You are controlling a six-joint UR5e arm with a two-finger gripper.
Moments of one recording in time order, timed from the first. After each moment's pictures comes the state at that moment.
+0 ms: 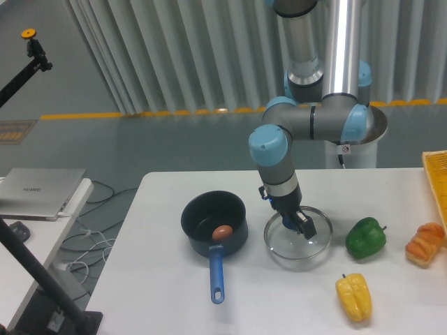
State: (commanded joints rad) arm 2.06 -1.86 -1.72 -1.15 1.68 0.76
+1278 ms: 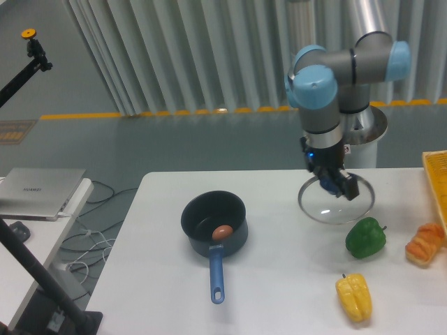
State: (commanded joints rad) arm 2.30 -1.65 -1.71 -1.37 1.66 1.10
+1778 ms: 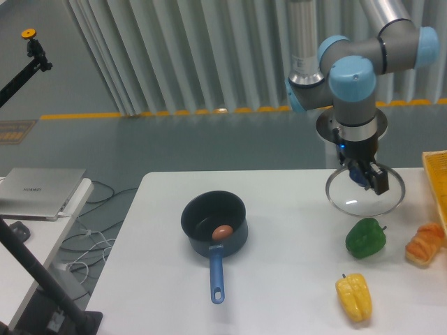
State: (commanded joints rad) arm 2.38 -1.65 -1.70 -1.38 1.66 1.27
